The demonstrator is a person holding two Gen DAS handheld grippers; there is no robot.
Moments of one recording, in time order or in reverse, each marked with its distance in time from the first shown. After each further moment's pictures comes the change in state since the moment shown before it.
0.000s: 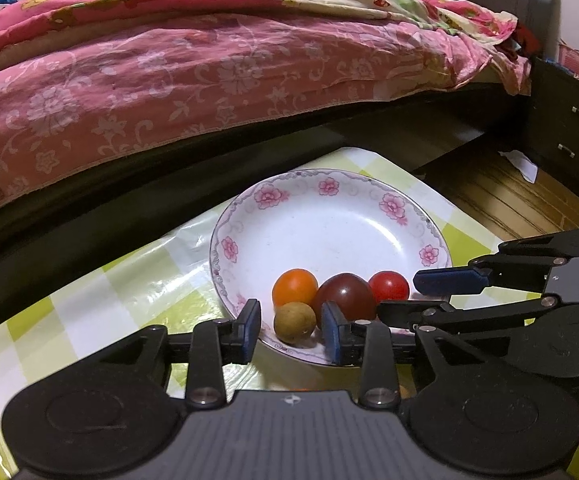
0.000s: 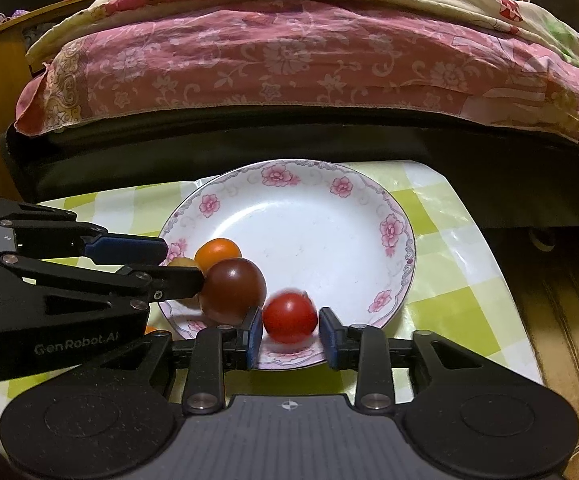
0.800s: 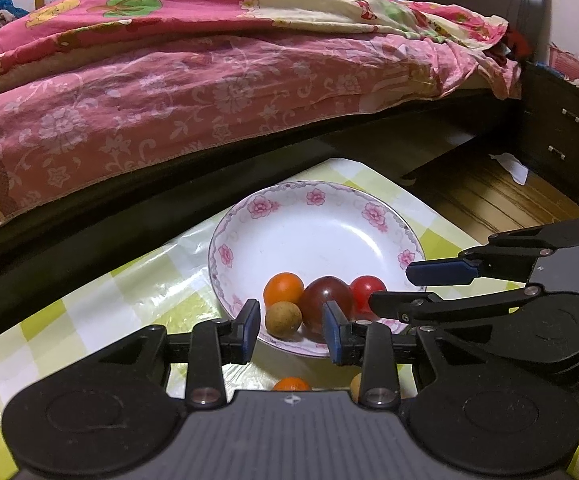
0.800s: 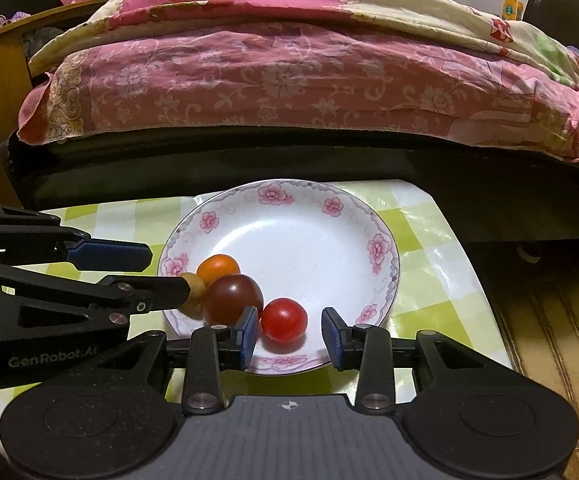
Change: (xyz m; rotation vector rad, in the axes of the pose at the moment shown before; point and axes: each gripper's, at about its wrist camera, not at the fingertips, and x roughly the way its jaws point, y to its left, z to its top) left arm -0.027 -0.005 0.003 0.013 -0.011 -0.015; right arm -0.017 0.005 0.003 -0.012 -0.019 -0.032
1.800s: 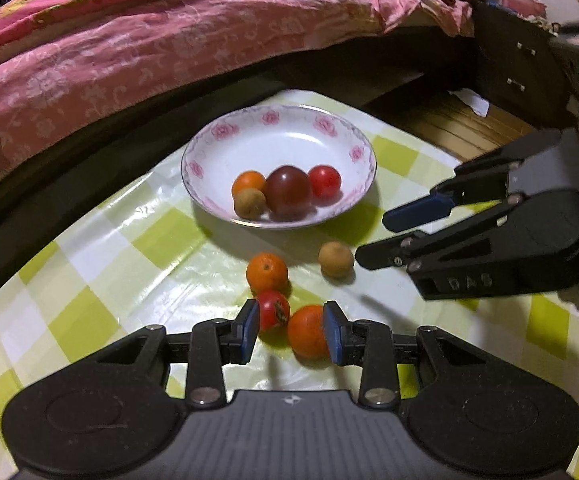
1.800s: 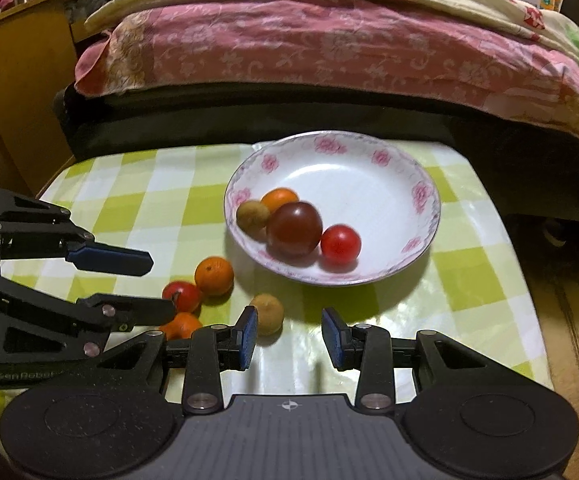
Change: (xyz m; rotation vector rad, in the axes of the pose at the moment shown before) left arm -0.033 -0.008 -0.059 0.141 0.124 -0.067; right arm -0.024 0.021 -0.032 -0.058 0.093 0.102
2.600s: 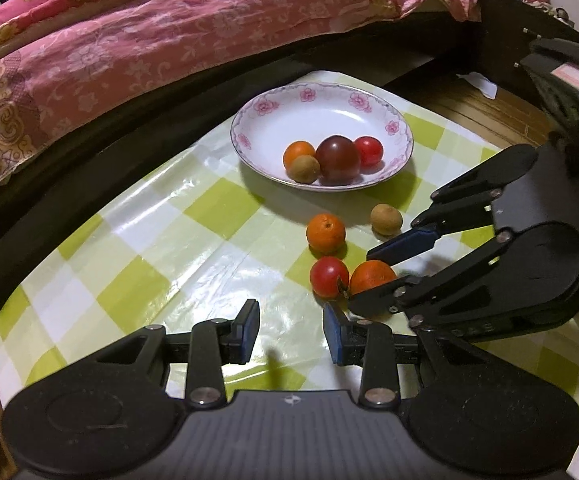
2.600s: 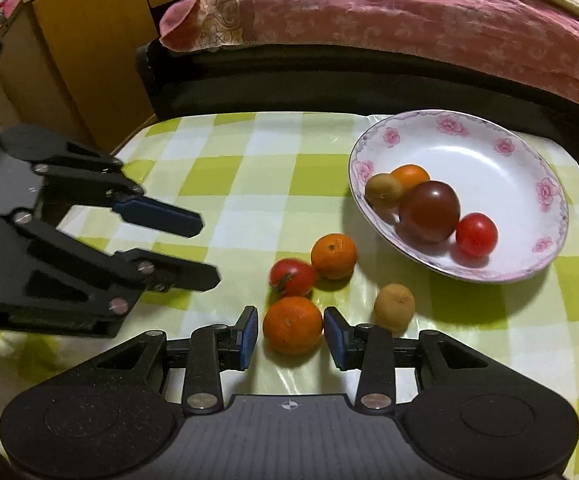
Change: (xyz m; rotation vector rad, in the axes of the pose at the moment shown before) left arm -0.018 0.039 -0.018 0.017 0.041 0.019; right arm 0.024 0.045 0.005 -0.100 0.070 0.204
